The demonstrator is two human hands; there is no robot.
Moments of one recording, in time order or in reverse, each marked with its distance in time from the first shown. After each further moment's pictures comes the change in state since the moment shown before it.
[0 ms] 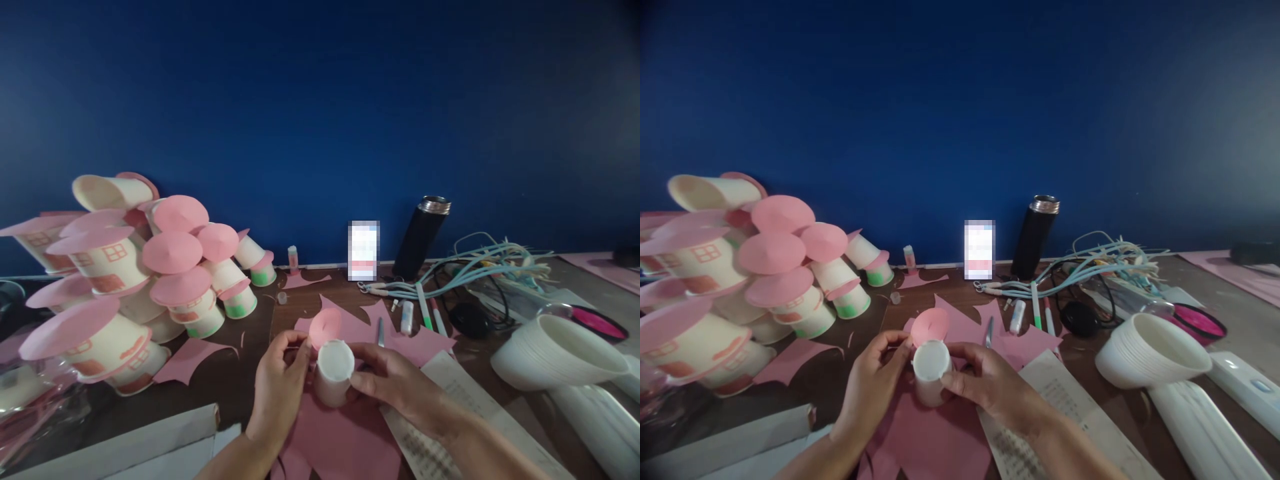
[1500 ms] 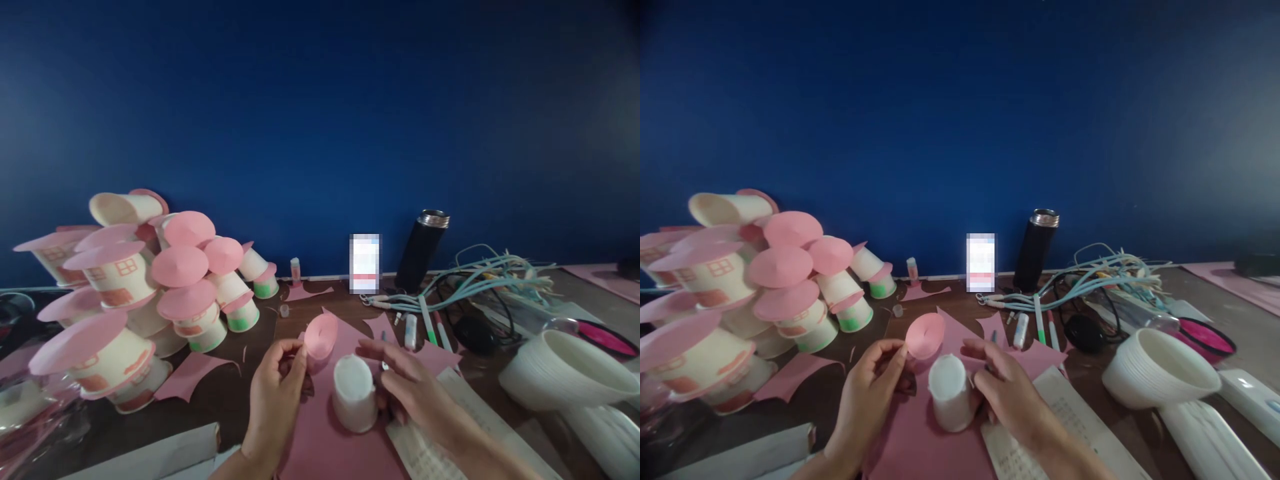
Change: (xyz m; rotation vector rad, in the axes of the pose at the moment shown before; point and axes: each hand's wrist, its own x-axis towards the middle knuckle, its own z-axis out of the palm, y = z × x) left_hand 0.005 -0.002 -0.005 -0.065 0.001 -0.046; right_hand -0.003 -0.006 -0.005 -0.219 0.354 0.030
